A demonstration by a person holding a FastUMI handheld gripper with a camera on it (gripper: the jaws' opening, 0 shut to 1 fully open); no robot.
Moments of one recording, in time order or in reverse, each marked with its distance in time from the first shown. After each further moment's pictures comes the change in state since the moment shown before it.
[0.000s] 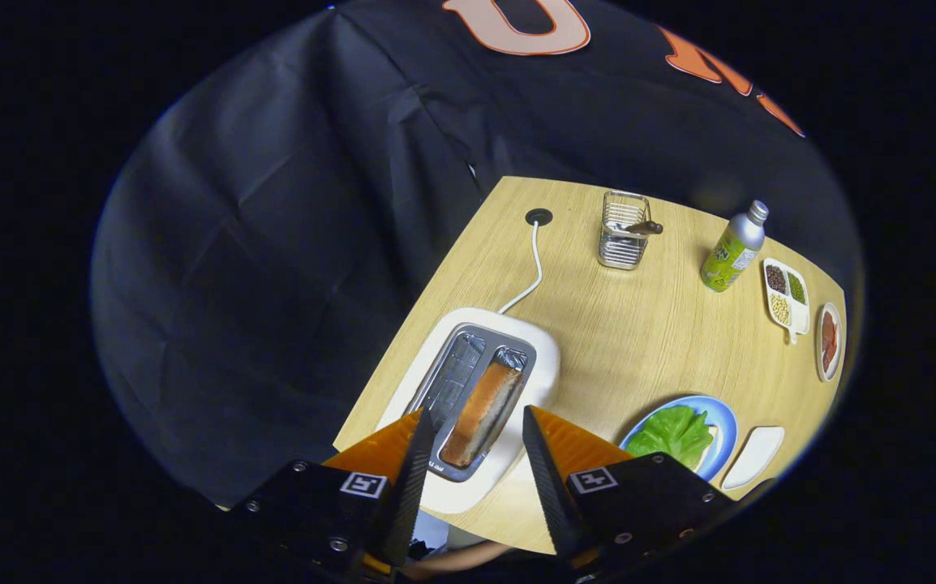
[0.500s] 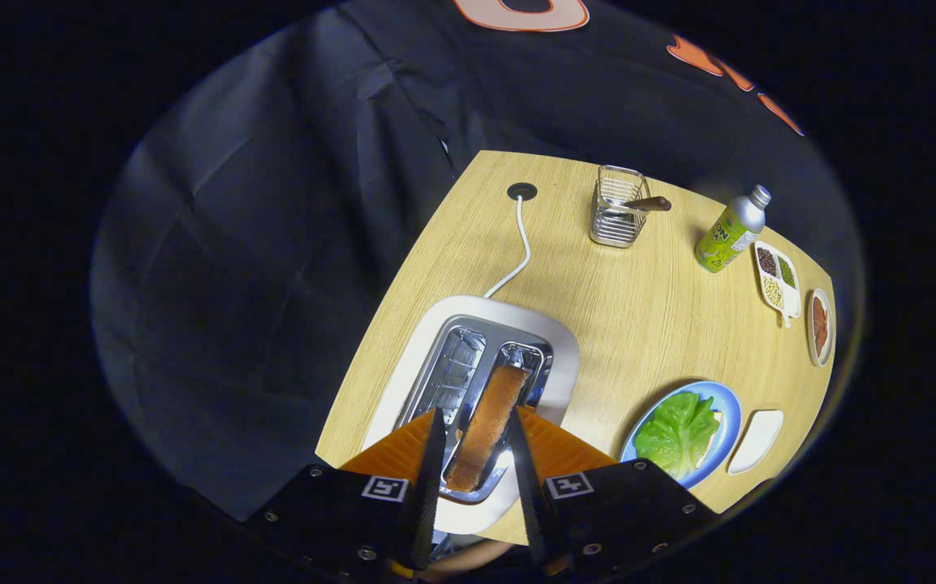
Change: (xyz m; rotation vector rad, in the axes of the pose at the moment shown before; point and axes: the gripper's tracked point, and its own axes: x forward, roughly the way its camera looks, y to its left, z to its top) arm 0.035 0.005 -0.012 0.019 0.092 -0.119
